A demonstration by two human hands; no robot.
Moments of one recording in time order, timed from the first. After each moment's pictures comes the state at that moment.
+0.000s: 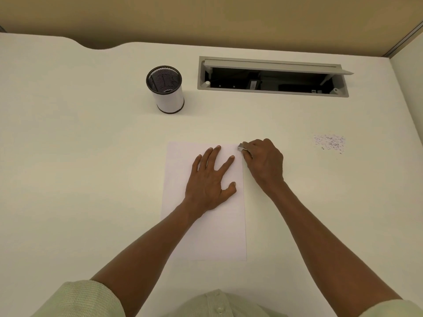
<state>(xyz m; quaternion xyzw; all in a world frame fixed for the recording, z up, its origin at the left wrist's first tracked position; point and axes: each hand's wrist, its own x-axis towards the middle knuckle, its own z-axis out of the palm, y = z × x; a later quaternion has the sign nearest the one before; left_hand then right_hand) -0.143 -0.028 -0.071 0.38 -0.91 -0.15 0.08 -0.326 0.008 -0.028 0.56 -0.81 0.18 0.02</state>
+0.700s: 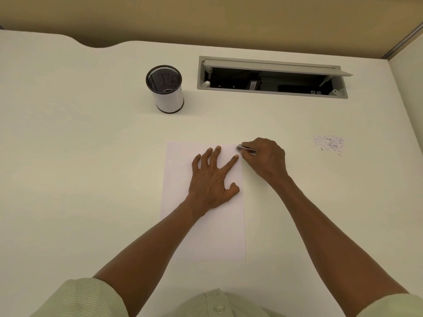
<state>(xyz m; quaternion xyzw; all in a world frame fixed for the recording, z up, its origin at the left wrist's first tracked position) -0.154 -0.029 -0.067 0.39 -0.91 -0.12 0.06 -0.341 -0.002 -0.023 0.54 -0.82 0.19 -0.10</state>
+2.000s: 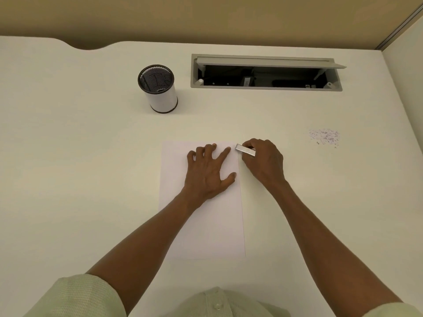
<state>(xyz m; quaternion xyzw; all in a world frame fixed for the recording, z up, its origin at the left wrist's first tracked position) -0.160 -0.046 -0.059 0.40 -0.91 -0.09 0.04 -0.331 0.016 -0.020 0.48 -0.84 0.20 -0.13</state>
